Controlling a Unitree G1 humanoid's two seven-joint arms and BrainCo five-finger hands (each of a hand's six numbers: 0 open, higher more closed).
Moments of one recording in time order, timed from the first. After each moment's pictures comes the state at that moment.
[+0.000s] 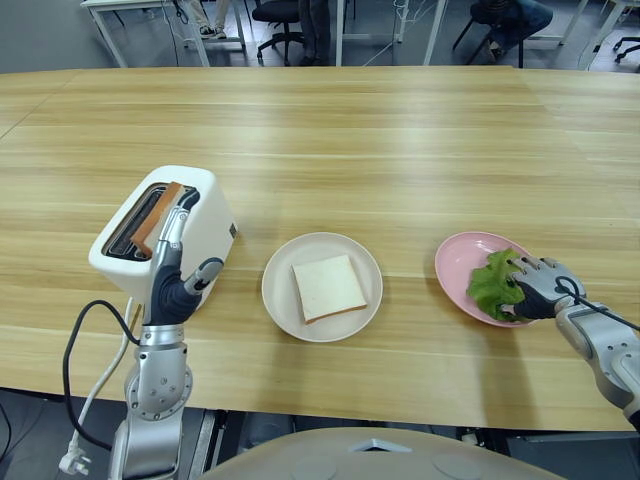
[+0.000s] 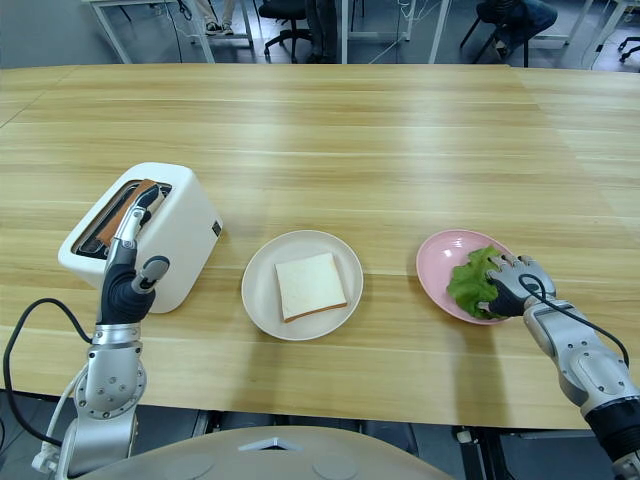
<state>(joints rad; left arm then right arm) 0.40 0.15 0.12 -0.52 0.39 -0.28 0.12 0.11 -0.97 0.19 0.10 -1.02 0.06 0.16</state>
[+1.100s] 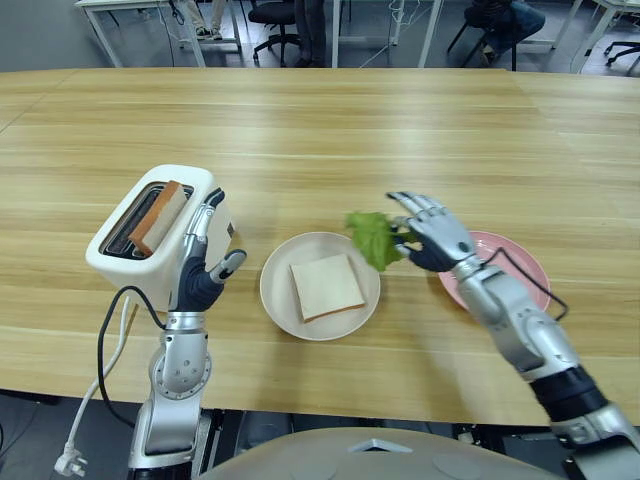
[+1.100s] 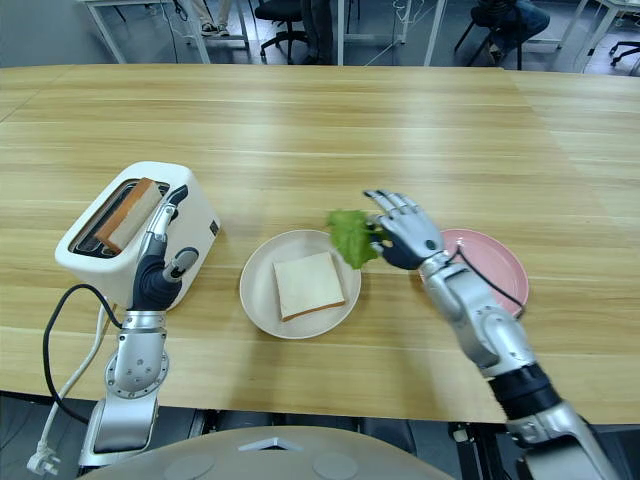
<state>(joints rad) 0.29 0.13 0.05 -0.40 0.44 -0.27 0.12 -0.17 -0.48 0.36 -0.04 -0.87 -0.19 -0.03</state>
